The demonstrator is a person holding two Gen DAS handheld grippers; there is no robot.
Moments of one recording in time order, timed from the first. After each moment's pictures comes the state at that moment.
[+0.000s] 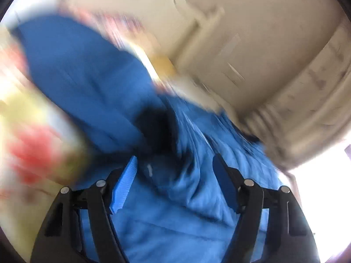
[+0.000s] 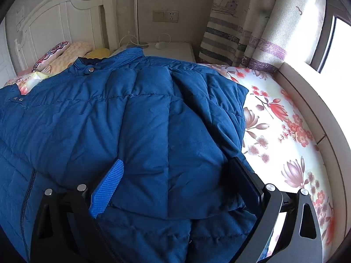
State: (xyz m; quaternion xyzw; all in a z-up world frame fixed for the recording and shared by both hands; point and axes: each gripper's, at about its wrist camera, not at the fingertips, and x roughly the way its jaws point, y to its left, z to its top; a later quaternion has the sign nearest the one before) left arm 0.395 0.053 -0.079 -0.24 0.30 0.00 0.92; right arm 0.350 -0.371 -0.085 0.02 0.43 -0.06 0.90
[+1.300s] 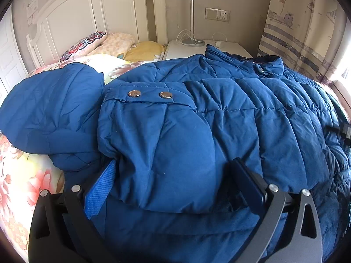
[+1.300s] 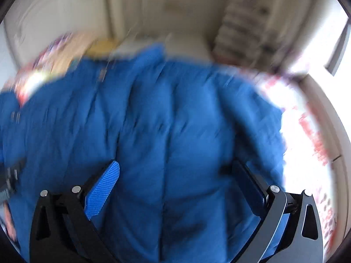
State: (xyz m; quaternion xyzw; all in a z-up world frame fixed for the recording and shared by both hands) left arm 0.427 -0.042 -0.115 0.05 0.42 -0.04 0.90; right arm 0.418 -0.348 -0.068 0.03 0.44 -0.06 0.90
